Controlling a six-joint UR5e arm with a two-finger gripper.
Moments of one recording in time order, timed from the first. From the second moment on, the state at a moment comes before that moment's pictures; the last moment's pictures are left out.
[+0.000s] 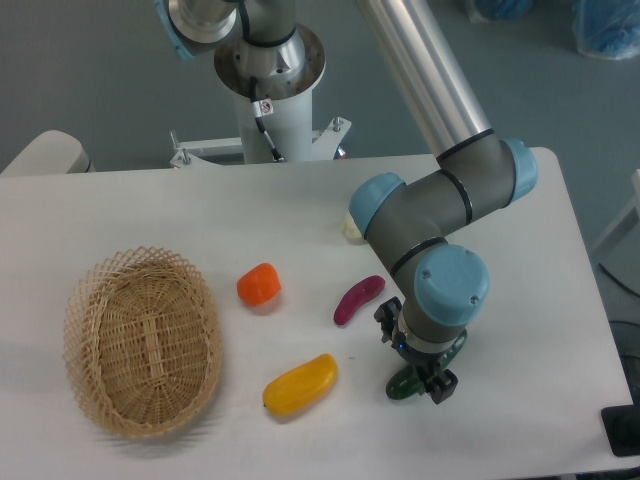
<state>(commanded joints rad) 2.50 -2.24 -1.27 -1.21 1.54 1.52</state>
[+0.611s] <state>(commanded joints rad) 2.50 -2.24 -1.28 -1.20 1.54 1.51</state>
